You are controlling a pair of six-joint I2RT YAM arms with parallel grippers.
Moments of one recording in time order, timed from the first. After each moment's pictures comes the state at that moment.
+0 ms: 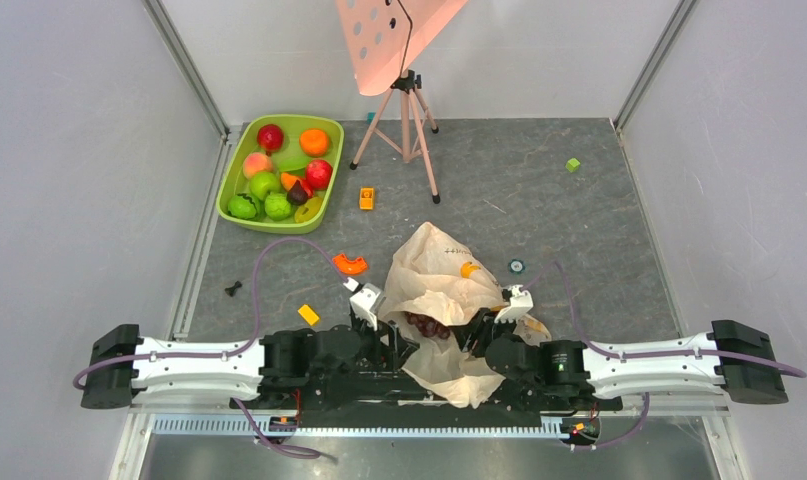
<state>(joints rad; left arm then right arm) -1.42 0.72 0.29 0.07 -0.38 -0.67 1.46 0.78 0.19 0.00 0.85 1.13</state>
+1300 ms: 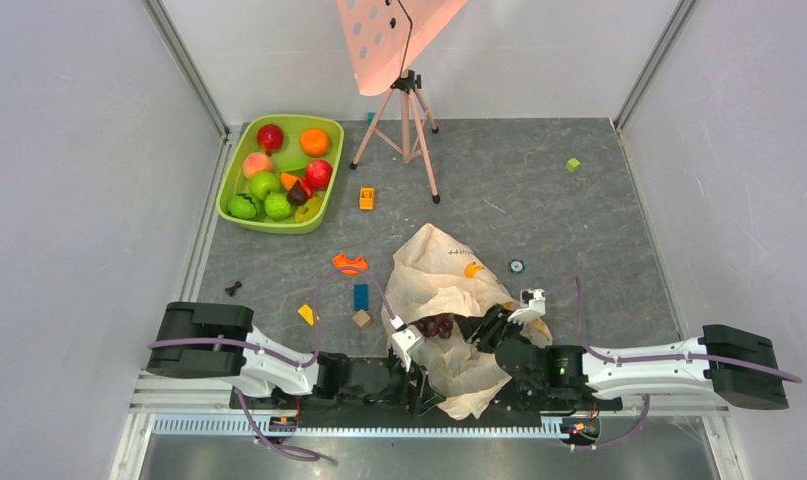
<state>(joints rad) -1.62 1.38 0.20 0.75 -0.31 -0.74 1.43 0.78 0.06 0.23 0.90 1.25</state>
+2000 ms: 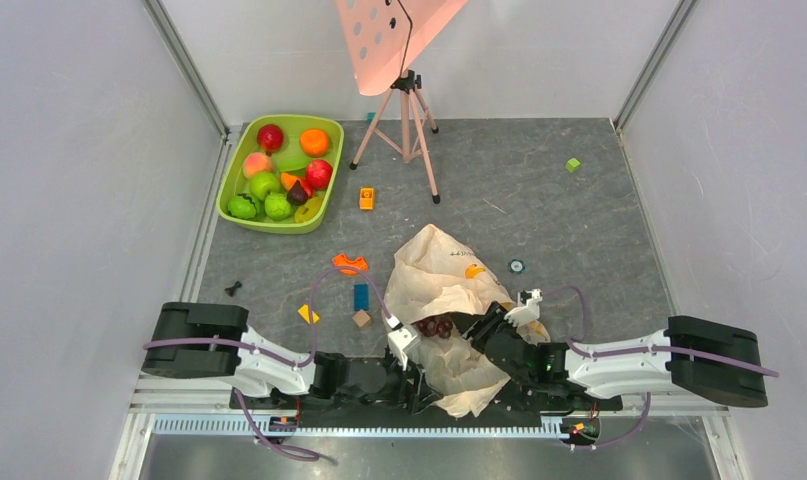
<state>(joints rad) -1.62 1.35 0.18 0.73 -0.34 -0.75 1.34 1.02 0.03 0.44 0.80 1.51</state>
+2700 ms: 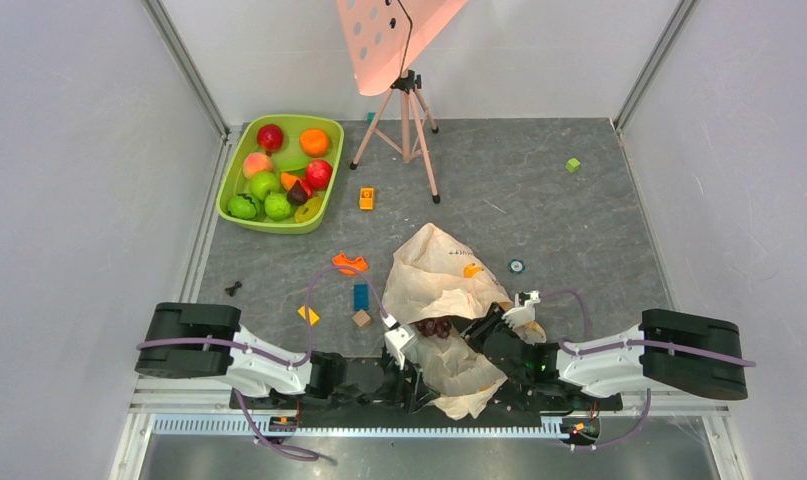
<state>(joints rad) -1.62 1.29 0.16 0.69 -0.36 -0.75 1.32 1.18 0.02 0.65 0.78 1.59</state>
